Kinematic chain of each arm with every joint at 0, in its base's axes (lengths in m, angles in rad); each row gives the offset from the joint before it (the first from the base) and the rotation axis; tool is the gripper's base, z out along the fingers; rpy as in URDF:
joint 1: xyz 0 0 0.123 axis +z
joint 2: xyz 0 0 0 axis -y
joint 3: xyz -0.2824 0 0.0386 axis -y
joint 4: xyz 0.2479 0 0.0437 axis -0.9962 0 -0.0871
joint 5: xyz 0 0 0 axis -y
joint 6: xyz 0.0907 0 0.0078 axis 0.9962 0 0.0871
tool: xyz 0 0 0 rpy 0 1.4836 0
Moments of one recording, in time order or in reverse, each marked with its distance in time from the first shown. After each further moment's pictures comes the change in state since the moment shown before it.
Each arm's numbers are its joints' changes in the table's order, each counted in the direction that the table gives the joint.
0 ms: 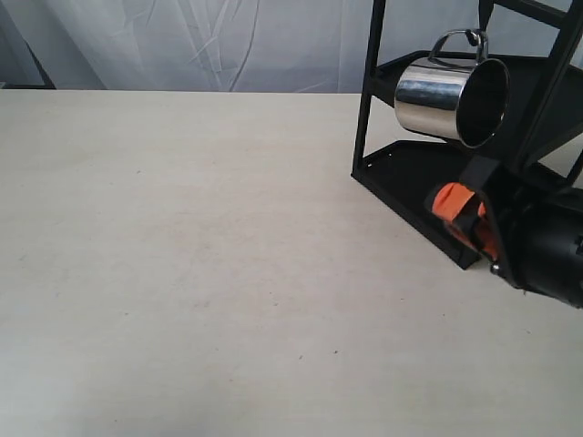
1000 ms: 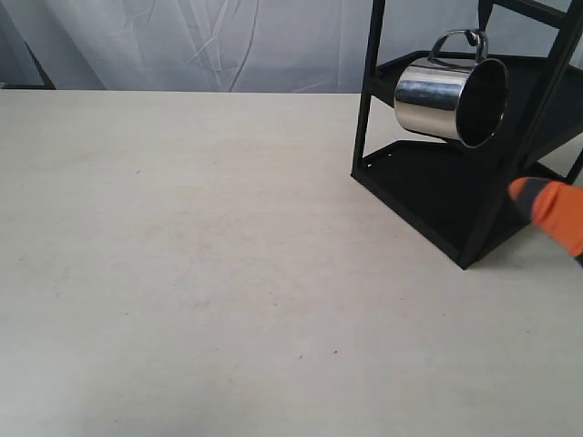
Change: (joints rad) left arm 0.000 0.000 0.000 0.000 0.000 0.000; right arm -0.329 0.491 -0.046 0.260 -0.407 -0.256
